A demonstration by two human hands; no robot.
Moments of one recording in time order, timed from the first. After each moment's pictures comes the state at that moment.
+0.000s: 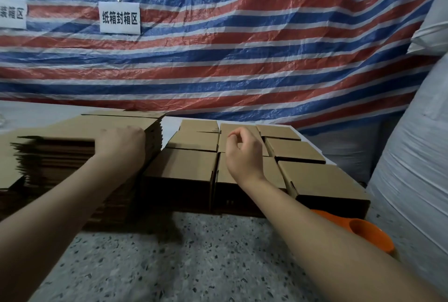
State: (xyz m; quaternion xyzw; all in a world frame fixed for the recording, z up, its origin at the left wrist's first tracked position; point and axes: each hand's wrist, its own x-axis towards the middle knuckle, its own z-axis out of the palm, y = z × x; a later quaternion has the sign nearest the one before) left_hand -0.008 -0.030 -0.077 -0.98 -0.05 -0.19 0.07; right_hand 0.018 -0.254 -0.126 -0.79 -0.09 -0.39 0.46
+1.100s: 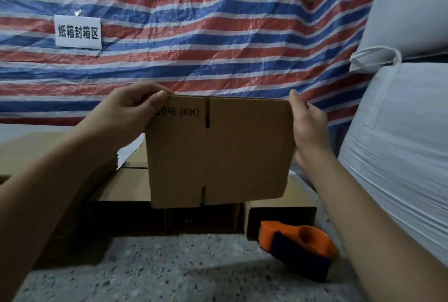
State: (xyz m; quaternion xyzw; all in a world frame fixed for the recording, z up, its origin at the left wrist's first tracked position) left_hand -0.056 -0.122 0.003 -0.79 0.27 -0.22 -0.51; right_hand -0.056 -0.416 -0.017 -0.67 0.01 -0.40 0.62
